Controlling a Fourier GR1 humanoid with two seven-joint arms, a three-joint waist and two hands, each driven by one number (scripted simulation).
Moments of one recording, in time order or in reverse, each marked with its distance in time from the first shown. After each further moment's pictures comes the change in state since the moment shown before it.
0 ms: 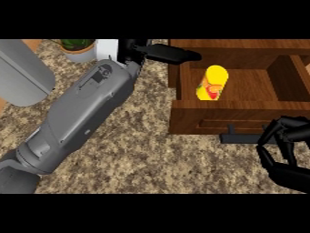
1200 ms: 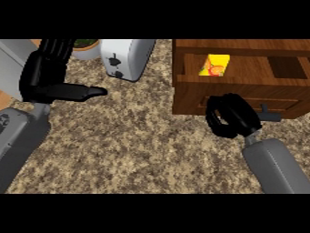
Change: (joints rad) left arm 0.557 0.352 0.160 -0.526 0.038 -0.181 0.037; right arm -0.355 0.052 0.288 0.791 0.772 -0.376 -0.219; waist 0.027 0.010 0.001
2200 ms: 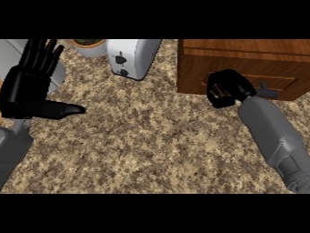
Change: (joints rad) left arm 0.149 0.035 0.091 -0.073 0.006 -0.157 -0.027; right arm -0.486 0.012 -0.219 0.834 -0.035 -0.077 -0.283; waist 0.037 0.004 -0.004
